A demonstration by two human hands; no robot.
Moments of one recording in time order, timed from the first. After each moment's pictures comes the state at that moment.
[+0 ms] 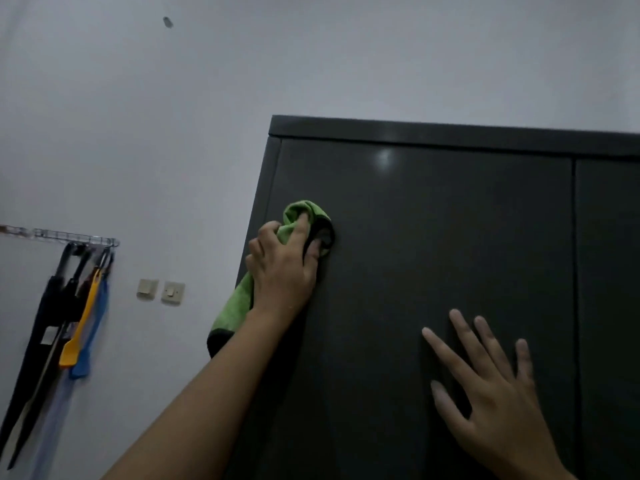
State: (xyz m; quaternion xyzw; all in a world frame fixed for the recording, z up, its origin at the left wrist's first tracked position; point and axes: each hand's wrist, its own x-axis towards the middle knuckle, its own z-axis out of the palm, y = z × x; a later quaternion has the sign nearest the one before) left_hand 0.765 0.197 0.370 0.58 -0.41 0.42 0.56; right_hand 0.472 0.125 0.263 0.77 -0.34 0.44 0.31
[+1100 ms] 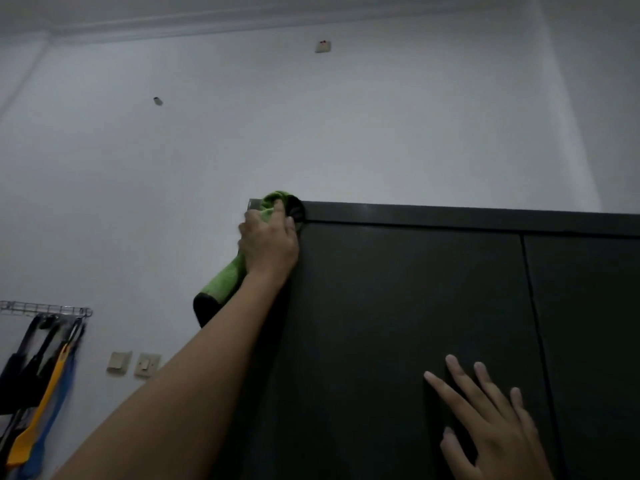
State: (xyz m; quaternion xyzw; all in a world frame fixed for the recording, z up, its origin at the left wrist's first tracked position) left_hand 0.767 0.202 0.538 0.60 -0.36 0.40 0.59; right_hand 0.461 0.137 0.320 0.76 -0.39 0.43 0.29
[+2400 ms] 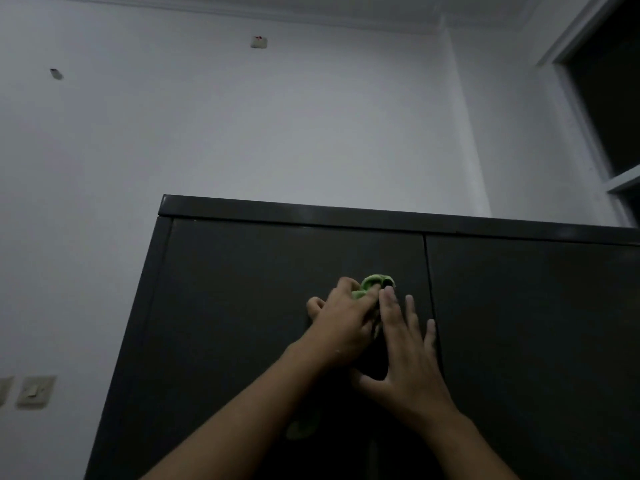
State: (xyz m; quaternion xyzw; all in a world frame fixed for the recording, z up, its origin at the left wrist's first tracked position) left_hand 0.584 0.170 0.451 0.46 -0.75 0.31 0.37; right_hand 0.446 0.149 0.385 0.77 -0.35 0.49 0.21
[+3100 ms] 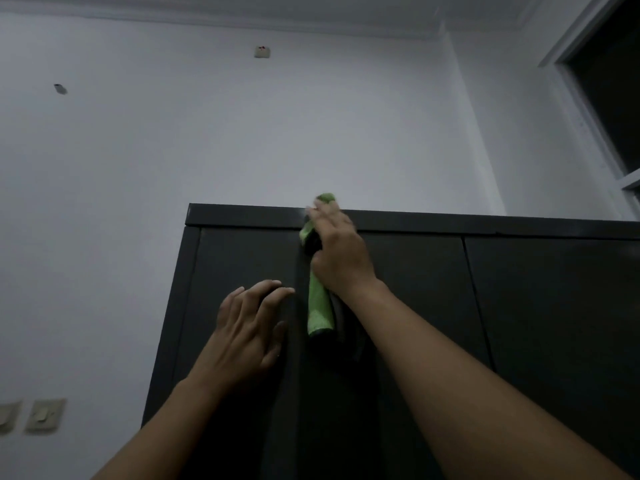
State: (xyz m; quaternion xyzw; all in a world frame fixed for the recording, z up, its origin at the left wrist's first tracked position) left_hand 0.772 0.187 0.430 0.38 -0.66 0.49 0.42; right_hand 0.593 0.159 0.544 0.73 -0.20 0.59 0.27
